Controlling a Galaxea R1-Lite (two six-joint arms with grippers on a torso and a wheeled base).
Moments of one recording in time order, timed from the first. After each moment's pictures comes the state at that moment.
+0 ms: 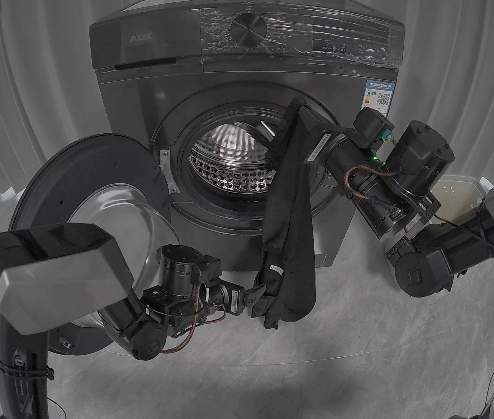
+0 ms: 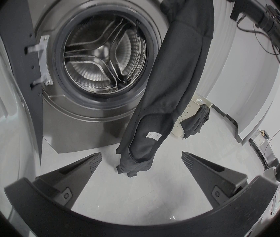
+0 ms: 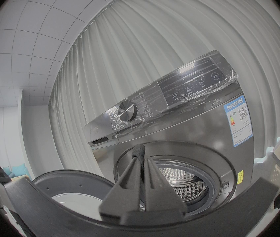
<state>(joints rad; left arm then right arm) -0.57 2.28 -0.82 -1.09 -0.03 -0.14 0.64 2.00 -1.10 -1.33 -0.16 0.20</state>
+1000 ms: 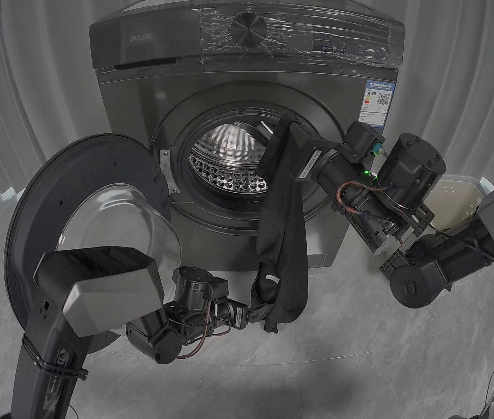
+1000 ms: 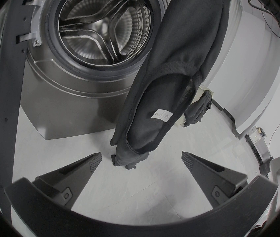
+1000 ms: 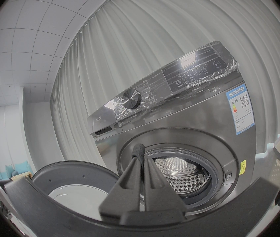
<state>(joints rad) -0.54 2.52 -0.95 -1.12 -0.11 -0.14 0.66 2.02 -1.06 -1.33 -0.16 0.20</state>
